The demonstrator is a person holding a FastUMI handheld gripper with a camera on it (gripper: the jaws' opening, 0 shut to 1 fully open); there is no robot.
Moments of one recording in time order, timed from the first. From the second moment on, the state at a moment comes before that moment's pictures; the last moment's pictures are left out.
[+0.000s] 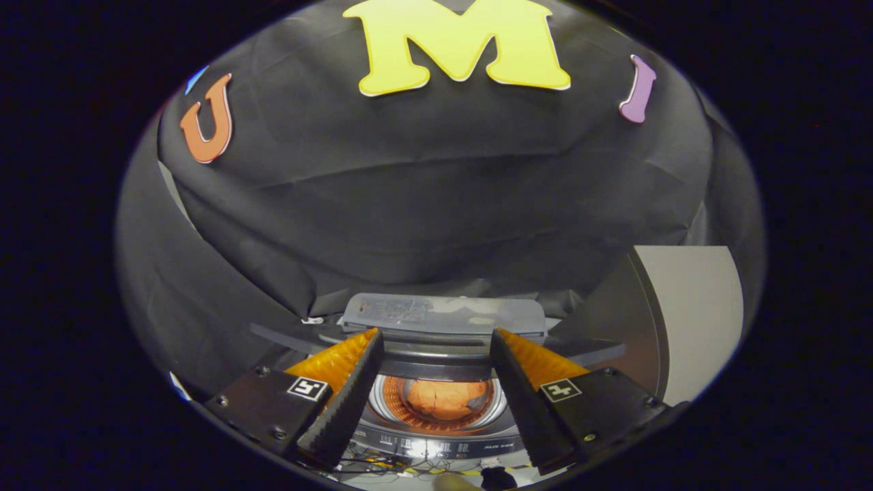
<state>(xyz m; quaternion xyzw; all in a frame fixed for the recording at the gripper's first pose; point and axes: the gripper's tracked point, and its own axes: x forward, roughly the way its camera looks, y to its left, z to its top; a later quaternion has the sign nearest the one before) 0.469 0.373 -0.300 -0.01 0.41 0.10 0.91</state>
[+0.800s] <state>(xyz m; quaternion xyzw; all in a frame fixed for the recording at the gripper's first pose) 0.378 0.365 -0.356 -0.01 0.46 0.11 0.88</state>
